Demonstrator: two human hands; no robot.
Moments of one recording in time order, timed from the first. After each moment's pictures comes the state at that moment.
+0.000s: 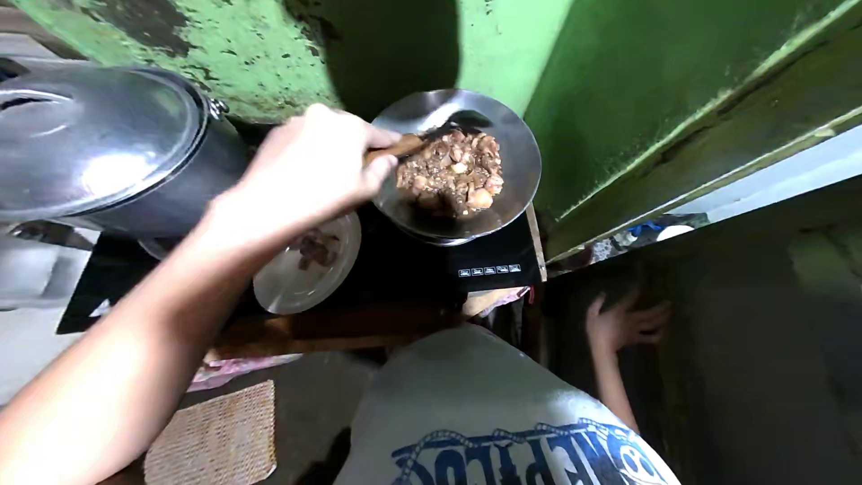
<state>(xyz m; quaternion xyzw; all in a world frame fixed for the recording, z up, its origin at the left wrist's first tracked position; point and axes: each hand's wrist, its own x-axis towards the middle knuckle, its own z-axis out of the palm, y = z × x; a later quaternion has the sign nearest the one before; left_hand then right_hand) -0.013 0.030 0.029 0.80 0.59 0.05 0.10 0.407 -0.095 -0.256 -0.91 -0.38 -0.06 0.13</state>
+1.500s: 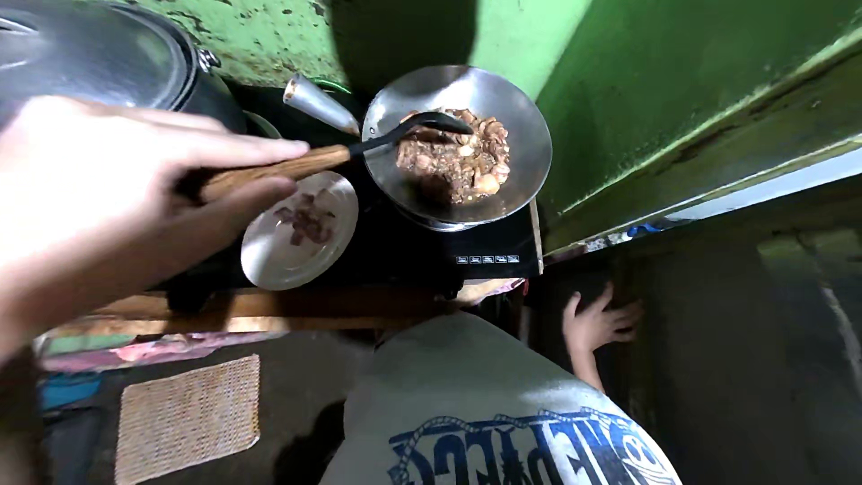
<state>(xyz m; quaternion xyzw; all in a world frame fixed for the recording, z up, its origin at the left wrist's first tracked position) -0.100 -0.035 0.031 0.84 0.53 0.13 0.04 0.383 -0.107 -0.260 -0.88 -0.45 -0.08 0.12</state>
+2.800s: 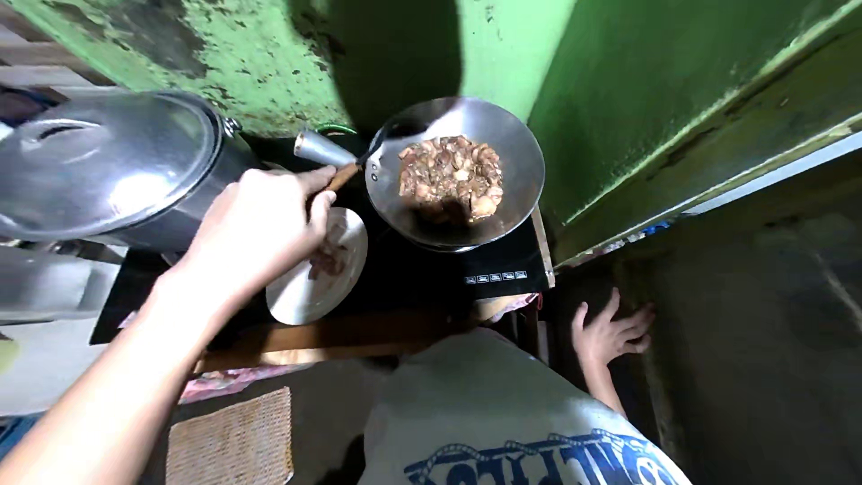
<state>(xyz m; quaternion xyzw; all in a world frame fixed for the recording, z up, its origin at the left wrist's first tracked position) -0.065 0.000 -0.004 0.76 0.64 0.08 0.05 0.368 -0.107 -0.268 -0.87 -0.46 -0.09 0.16</state>
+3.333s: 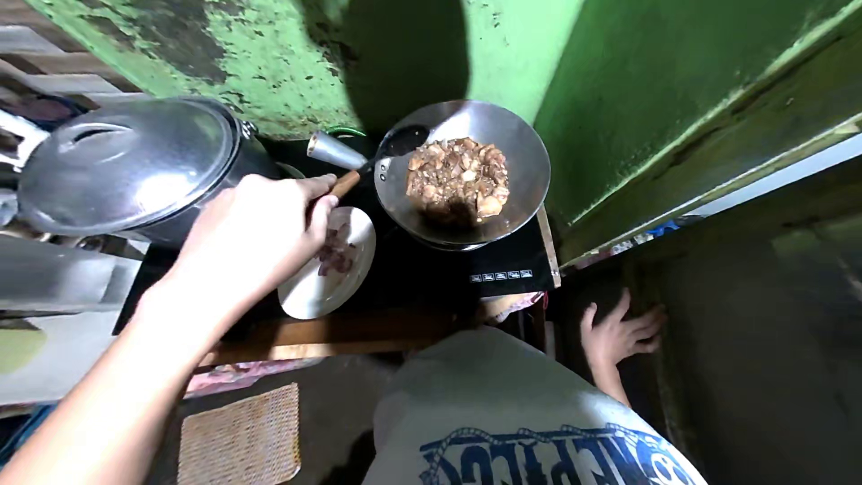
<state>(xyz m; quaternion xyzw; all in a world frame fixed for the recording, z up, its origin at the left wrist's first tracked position) -0.066 -0.016 0.009 0.74 0.67 0.05 0.03 0.375 -0.107 -0.269 -0.87 -0.46 -0.09 0.16</state>
